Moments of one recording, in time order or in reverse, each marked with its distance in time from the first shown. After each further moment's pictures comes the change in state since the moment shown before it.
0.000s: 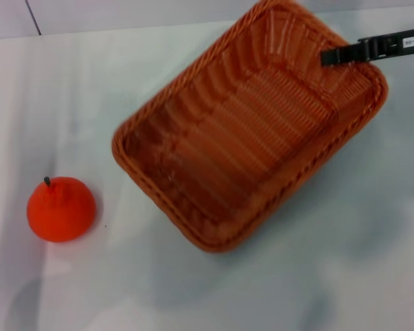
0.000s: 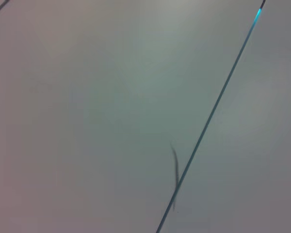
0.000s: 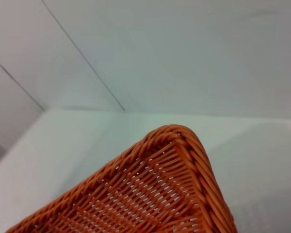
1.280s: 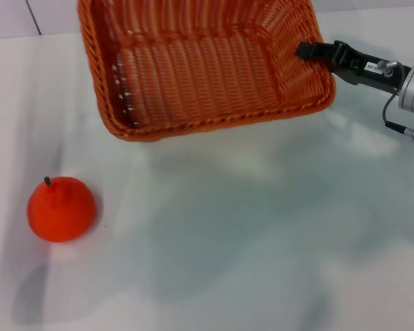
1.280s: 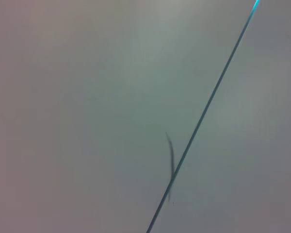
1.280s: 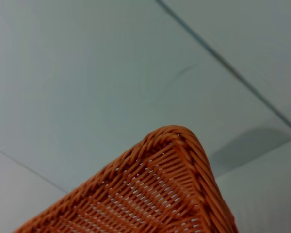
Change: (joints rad) left arm -0.036 0.000 -0.003 0.006 0.000 -0.043 0.000; right arm -0.097 0.147 0.113 0.314 0.395 -0.335 -0.172
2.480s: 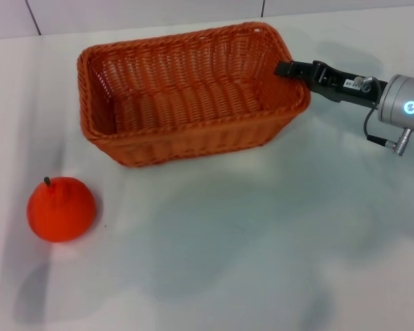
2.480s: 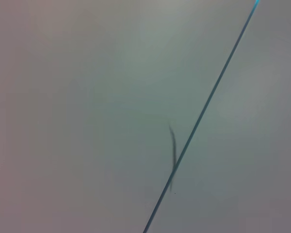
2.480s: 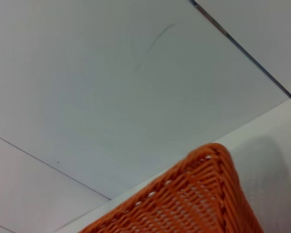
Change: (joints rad) left arm -0.004 0.000 0.001 -0.006 0.000 -0.024 0.000; right arm 0.024 0.000 -0.063 0.077 0.000 -0.072 0.000
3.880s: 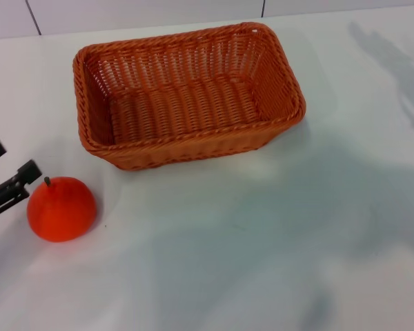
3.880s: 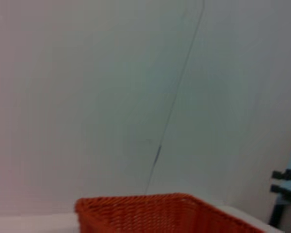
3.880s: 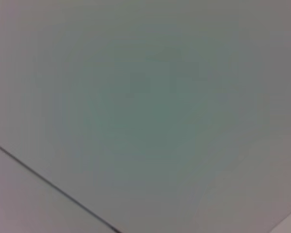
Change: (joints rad) left arm 0.269 0.034 0.407 0.754 0.539 0.177 -0.669; right arm -0.121 -0.057 0.371 -0.092 0.113 0.054 -0.107
